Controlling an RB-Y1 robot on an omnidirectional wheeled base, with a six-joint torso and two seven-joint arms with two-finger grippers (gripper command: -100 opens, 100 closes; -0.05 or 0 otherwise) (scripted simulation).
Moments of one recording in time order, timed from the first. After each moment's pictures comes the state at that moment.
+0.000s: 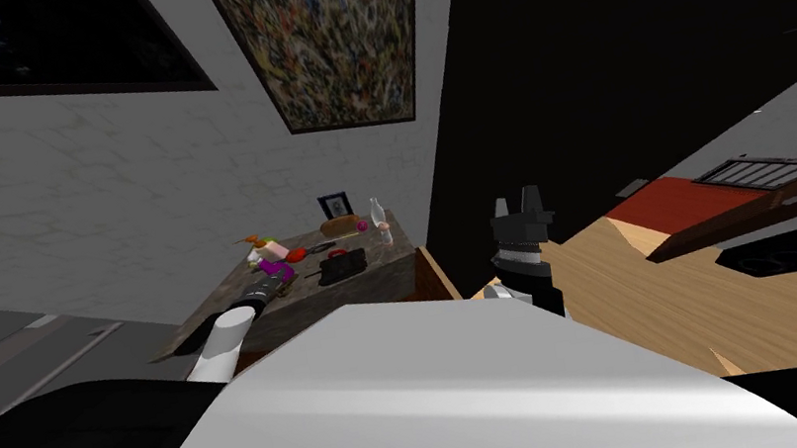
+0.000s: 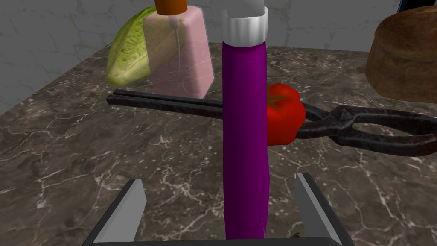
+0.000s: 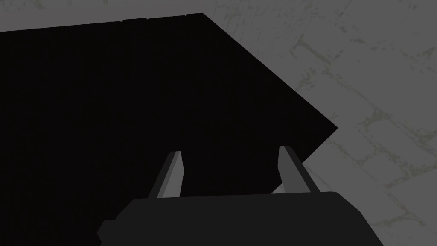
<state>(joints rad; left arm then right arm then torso) 0.30 0.57 0.63 -1.32 1.37 0.21 0.84 0.55 0.04 0.03 -2.39 0.02 -0.46 -0.04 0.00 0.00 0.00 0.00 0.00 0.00</state>
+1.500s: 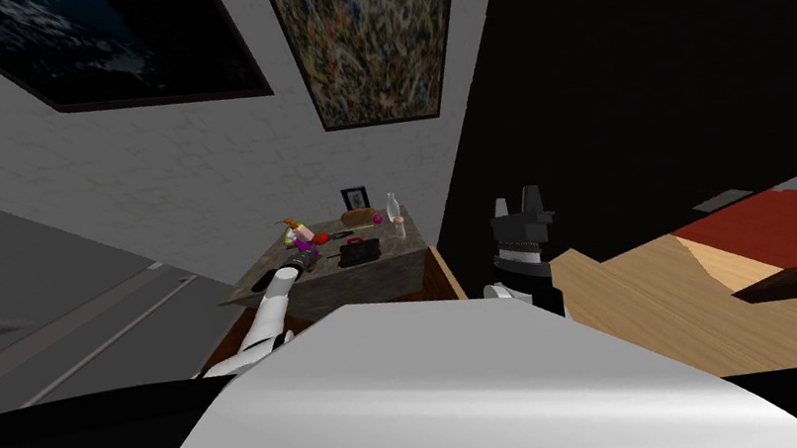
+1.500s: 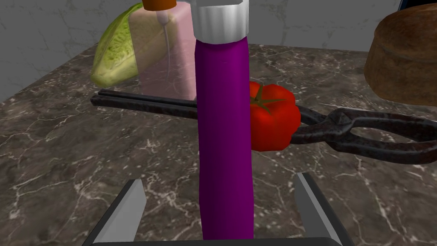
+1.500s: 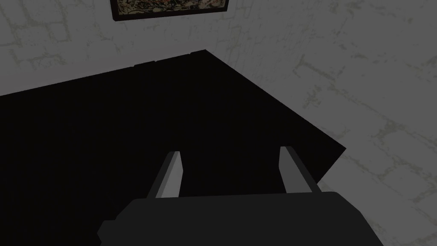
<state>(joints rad) -0.09 0.56 0.49 -1.08 1.15 0.21 0.87 0.55 0.04 0.03 -2.39 0.02 -0.46 -0.04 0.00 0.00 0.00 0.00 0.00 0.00</state>
